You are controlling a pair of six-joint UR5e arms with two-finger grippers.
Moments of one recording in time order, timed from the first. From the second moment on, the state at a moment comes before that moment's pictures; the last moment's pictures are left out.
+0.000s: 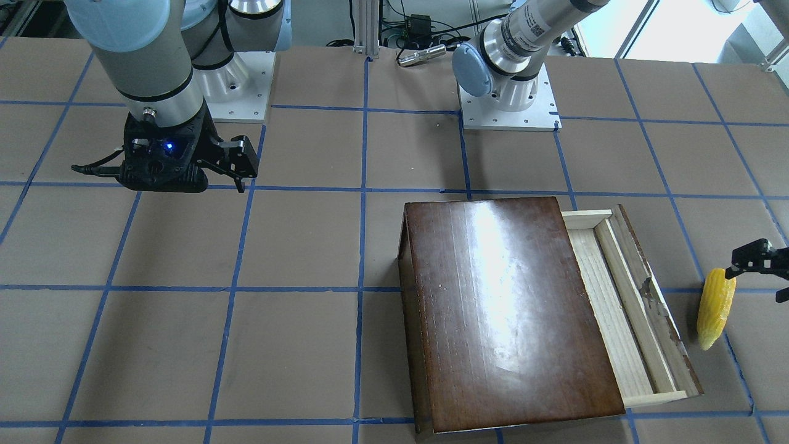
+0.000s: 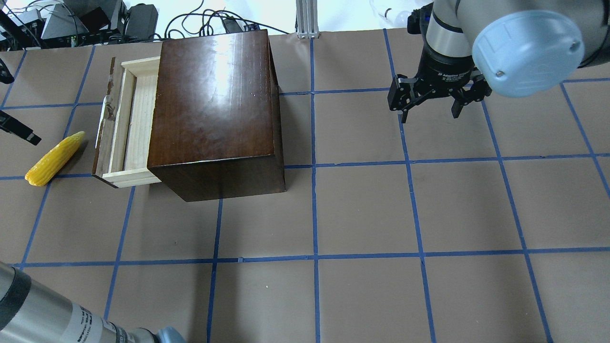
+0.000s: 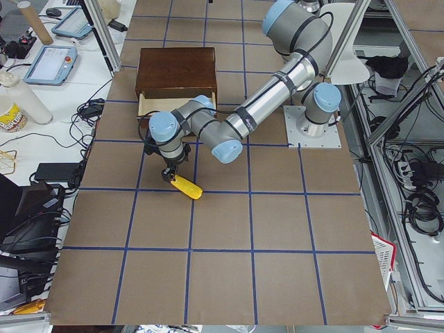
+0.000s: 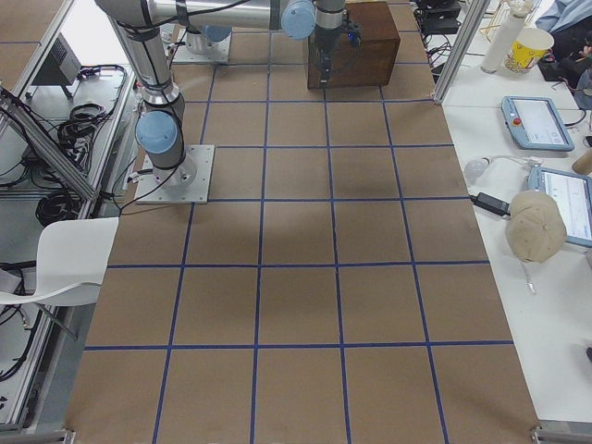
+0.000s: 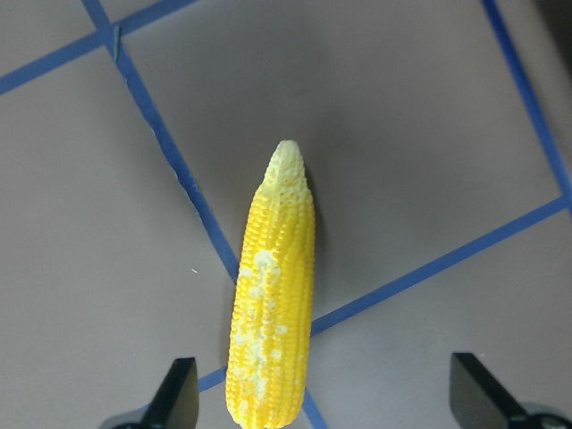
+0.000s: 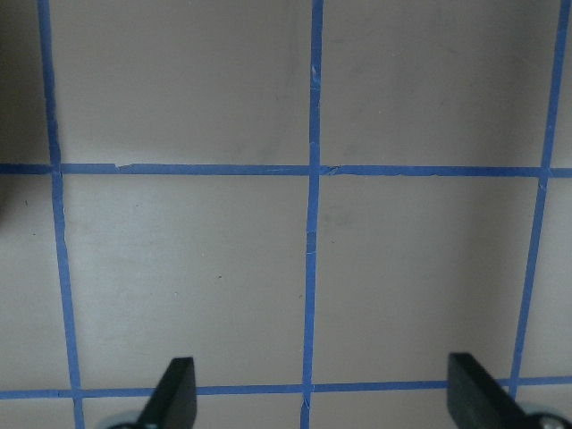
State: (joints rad) left arm -0.87 -2.08 -1.46 -1.20 1.56 1.20; right arm 1.65 -1.48 1.58 -1.62 -1.63 0.06
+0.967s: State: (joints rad) left arm -0.86 -2.16 -1.56 -1.05 1.68 1.30; right arm 1.65 -1.48 1.58 -1.63 -1.63 0.06
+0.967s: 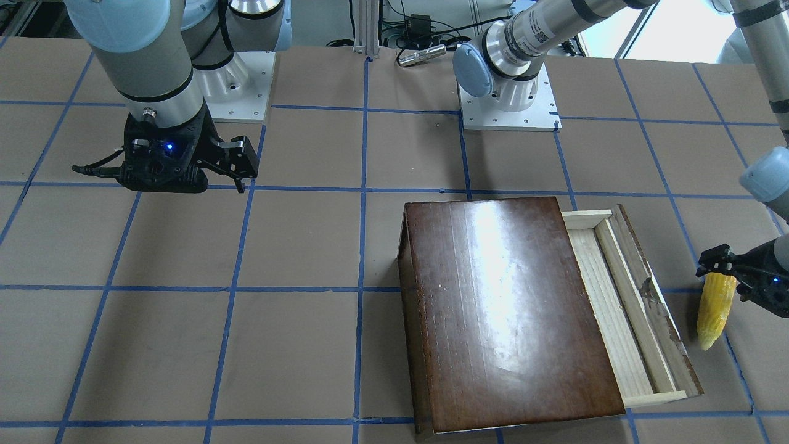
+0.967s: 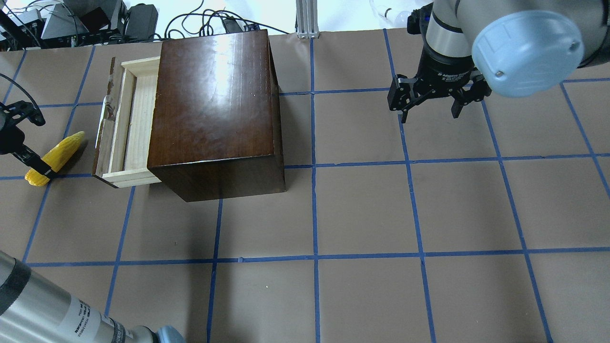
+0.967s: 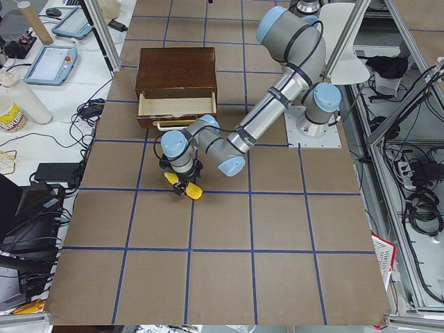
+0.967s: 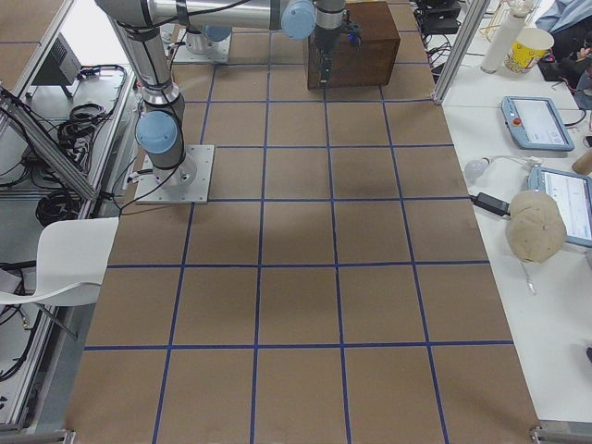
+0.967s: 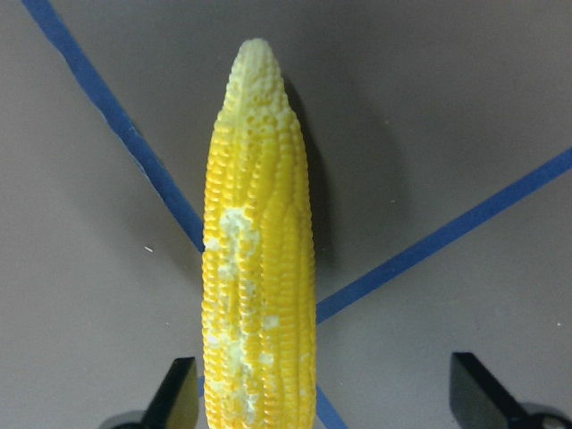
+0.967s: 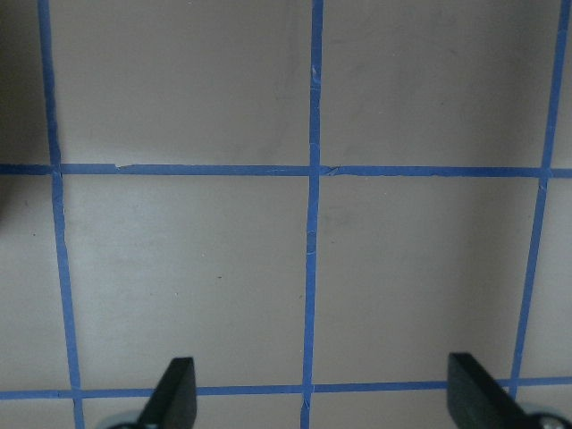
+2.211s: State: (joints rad) left arm -0.88 -2.13 -1.47 -1.09 1.67 1.30; right arm 1.65 -1.48 1.58 -1.63 -1.63 0.06
